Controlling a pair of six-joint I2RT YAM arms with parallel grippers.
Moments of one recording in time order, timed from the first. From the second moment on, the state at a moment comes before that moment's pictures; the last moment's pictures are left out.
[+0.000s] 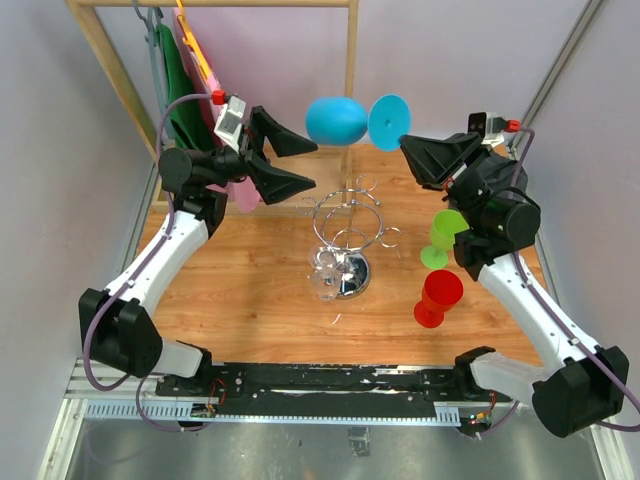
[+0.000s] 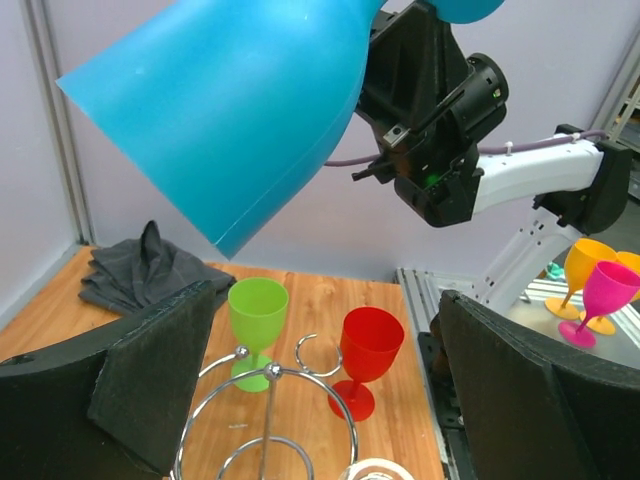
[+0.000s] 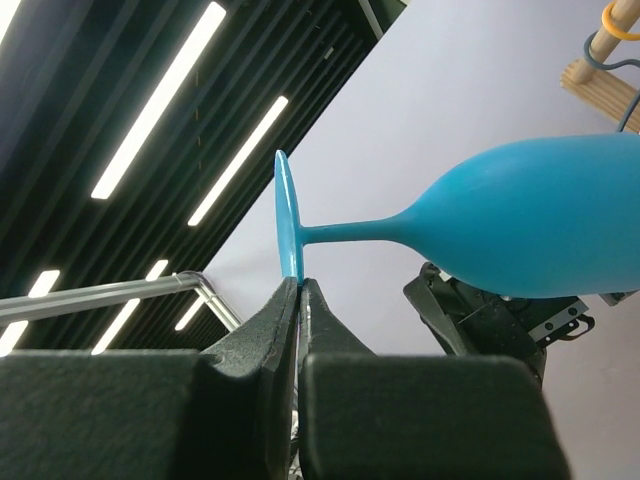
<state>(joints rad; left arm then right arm) -0.30 1.39 1.21 0.90 1.10 -0.79 0.37 1.12 0.97 1.04 -0.44 1.70</state>
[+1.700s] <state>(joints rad) -0.30 1.33 1.28 0.97 1.07 -0.93 0.44 1.19 0.84 1.34 -0.38 1.68</state>
